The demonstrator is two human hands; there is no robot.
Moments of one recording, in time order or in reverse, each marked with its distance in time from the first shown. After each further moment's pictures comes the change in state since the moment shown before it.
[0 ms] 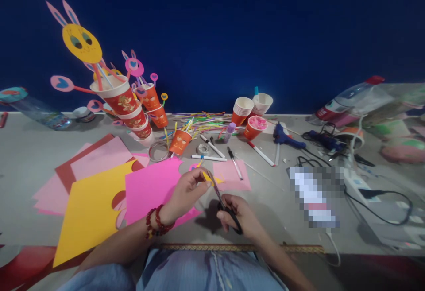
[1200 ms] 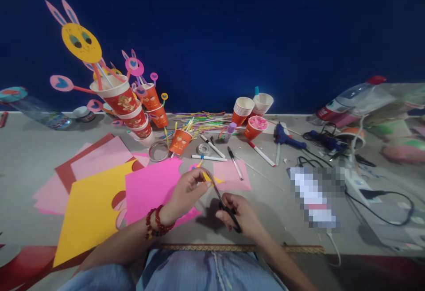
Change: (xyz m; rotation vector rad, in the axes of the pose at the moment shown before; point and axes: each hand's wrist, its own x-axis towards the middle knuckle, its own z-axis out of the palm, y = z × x) left_hand -0.001 0.004 0.000 0.016 0.017 -0.029; right_hand 0.004 0.003 -0.002 -0.064 0.053 0.032
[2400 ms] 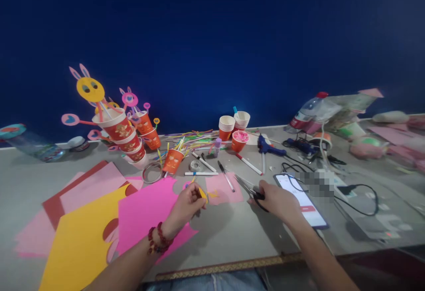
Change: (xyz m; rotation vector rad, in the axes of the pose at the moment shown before) left_hand 0.014 -0.040 0.007 -0.066 -0.015 -0.162; right_hand -0.022 -0.016 -0.125 -1.273 0.502 0.296
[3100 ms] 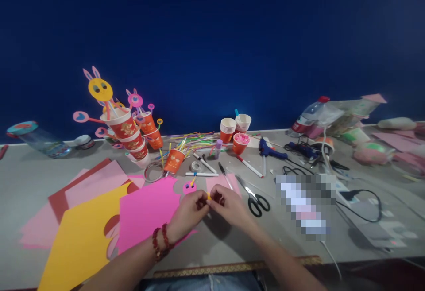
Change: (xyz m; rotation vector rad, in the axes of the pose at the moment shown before) left_hand -0.006 -0.009 0.013 0.526 0.000 0.155; right_hand -0.012 -0.111 0.027 0.914 0.014 -0.563
